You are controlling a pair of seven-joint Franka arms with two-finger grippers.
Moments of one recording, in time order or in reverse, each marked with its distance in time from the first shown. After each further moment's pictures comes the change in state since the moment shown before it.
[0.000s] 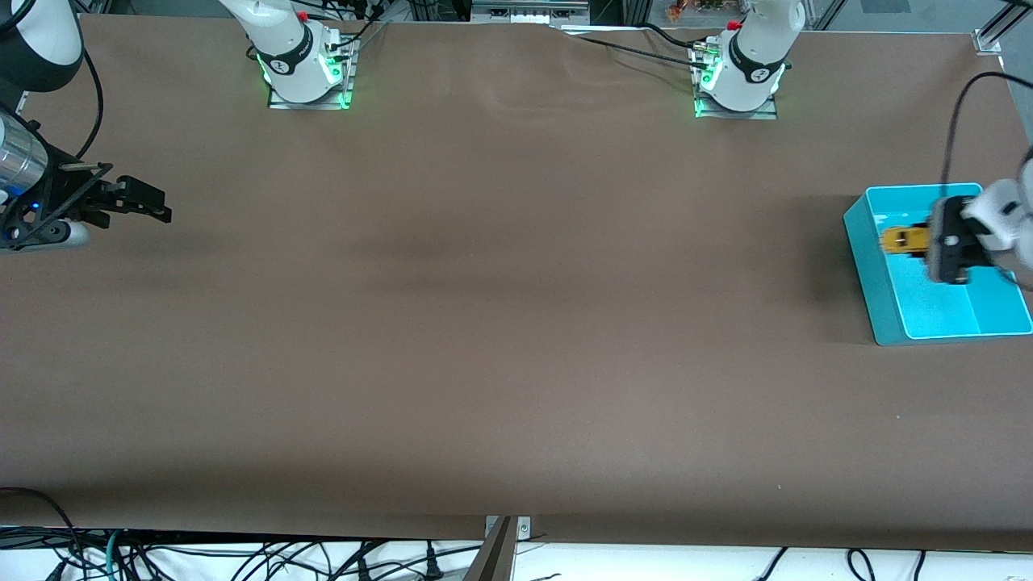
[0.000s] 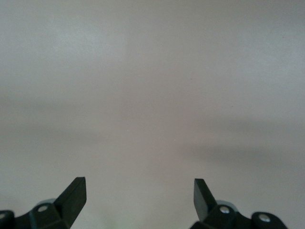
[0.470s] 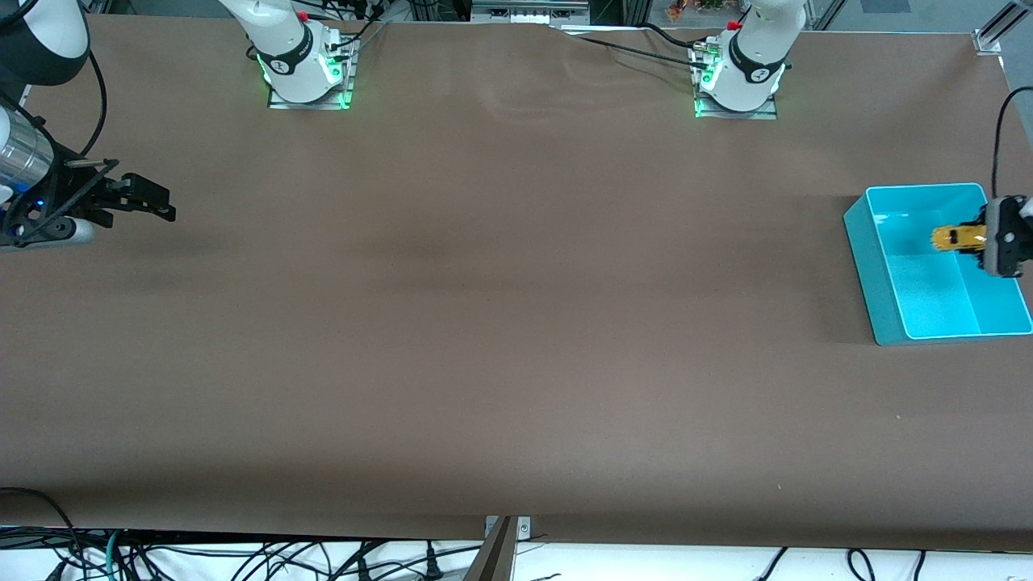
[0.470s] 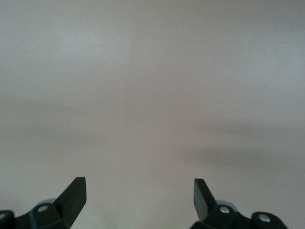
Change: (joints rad) left arm 0.185 0.168 0.006 -0.031 0.064 0.221 0.125; right arm 0.008 -0.014 0.007 0.004 -0.001 0.000 0.007
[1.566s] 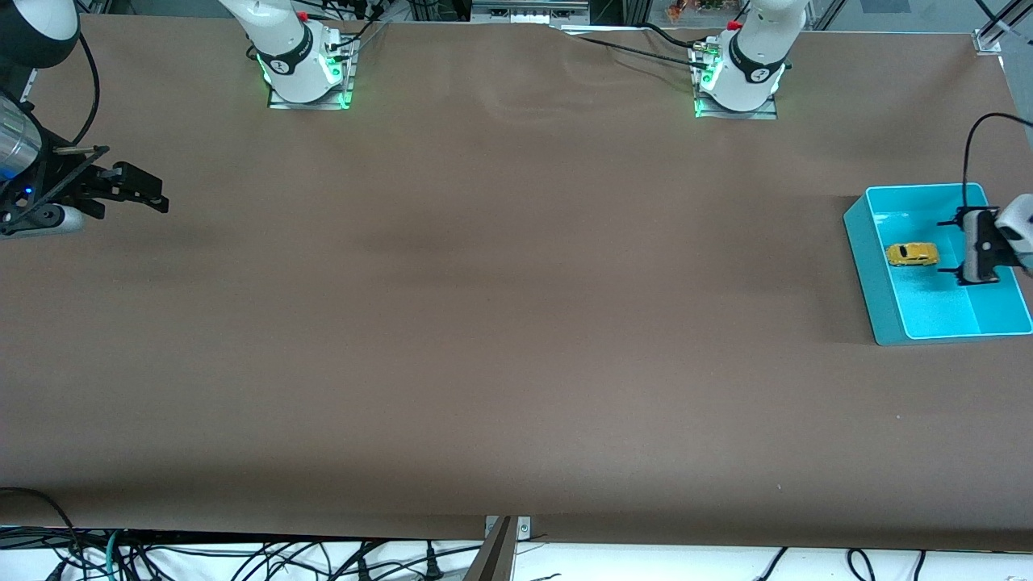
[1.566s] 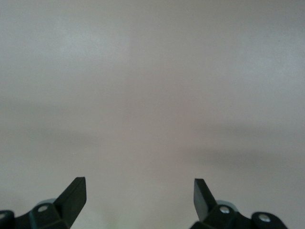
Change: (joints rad) left arm 0.082 0.026 -0.016 0.013 -0.096 0.006 0.023; right arm 0.000 -0.021 -0.004 0.003 0.000 -0.023 0.000
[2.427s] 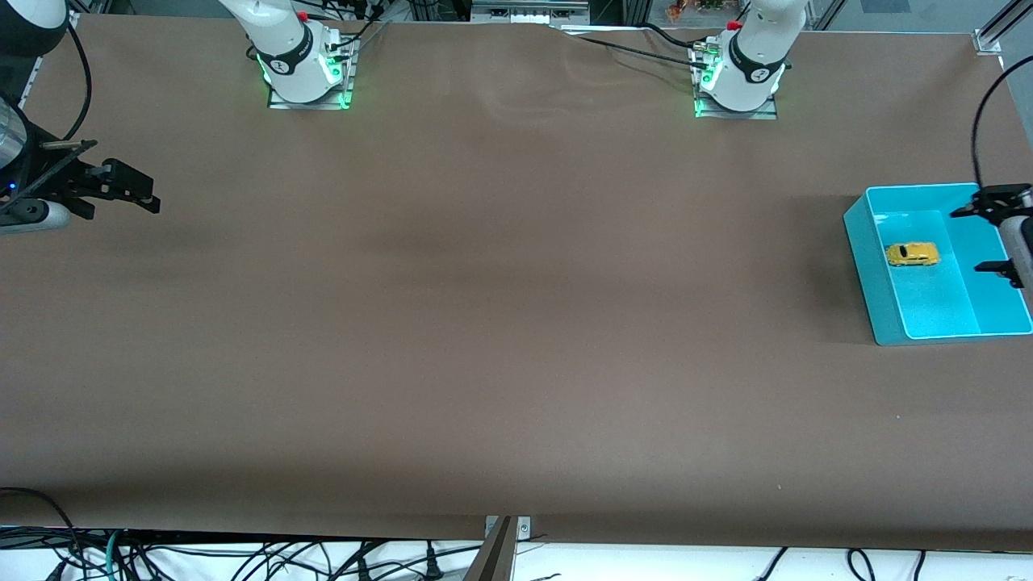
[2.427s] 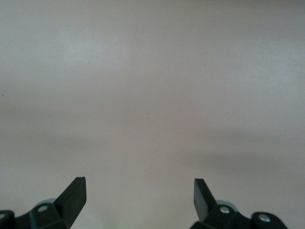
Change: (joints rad) left arm -0.014 -0.100 -0.416 0.338 -0.012 -0.484 -0.849; right arm 0.000 0.001 0.000 0.034 0.000 -0.002 0.000
